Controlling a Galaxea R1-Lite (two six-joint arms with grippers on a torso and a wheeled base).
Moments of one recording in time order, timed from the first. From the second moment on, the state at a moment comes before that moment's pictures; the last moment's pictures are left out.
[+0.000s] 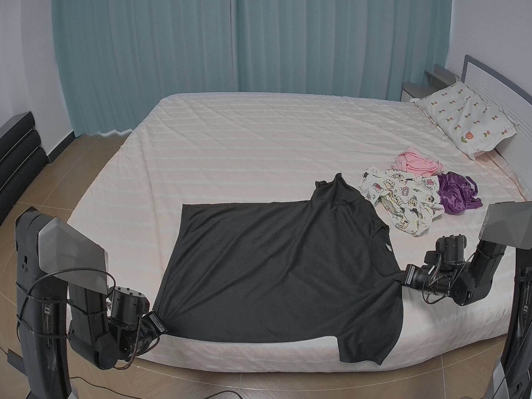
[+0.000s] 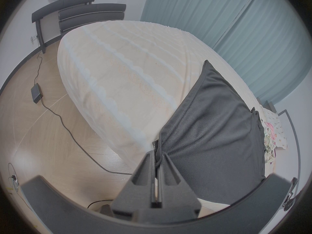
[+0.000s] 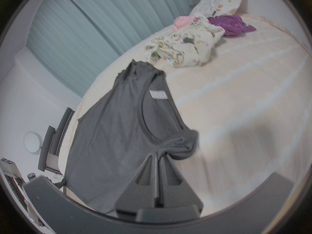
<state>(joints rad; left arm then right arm) -0.22 2.39 -0.23 -1.30 0.20 -0.86 0.00 2.36 -0.64 -1.01 0.26 0.41</state>
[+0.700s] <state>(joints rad) -0.23 2.39 -0.24 -1.30 0.20 -0.86 -0.01 2.43 -0.93 -0.88 0.33 0.39</state>
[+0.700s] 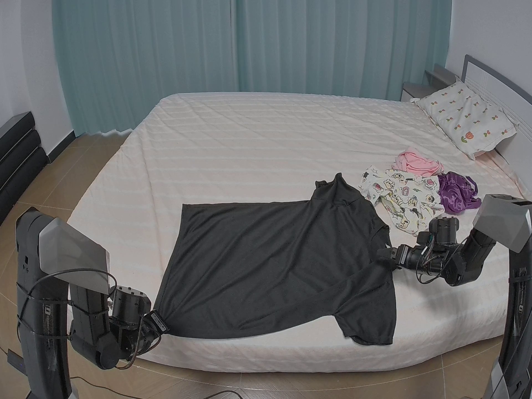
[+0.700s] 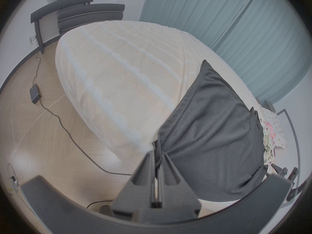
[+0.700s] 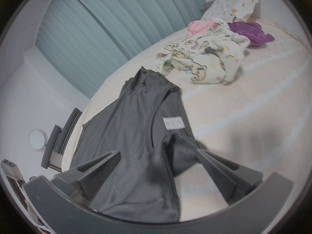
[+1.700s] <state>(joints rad) -0.23 2.39 -0.24 -1.30 0.20 -0.86 0.19 2.23 -0.29 -0.91 0.25 0.36</state>
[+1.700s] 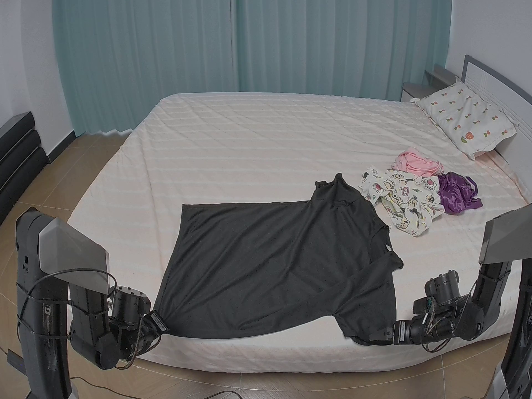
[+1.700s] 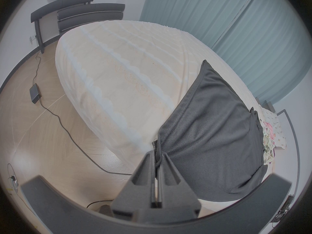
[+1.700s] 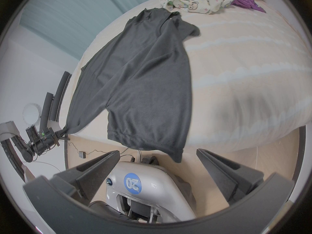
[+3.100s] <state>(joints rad) -0.24 2.35 -0.11 -1.46 0.20 -0.81 0.13 2.12 -0.07 -1.00 0.21 0.28</state>
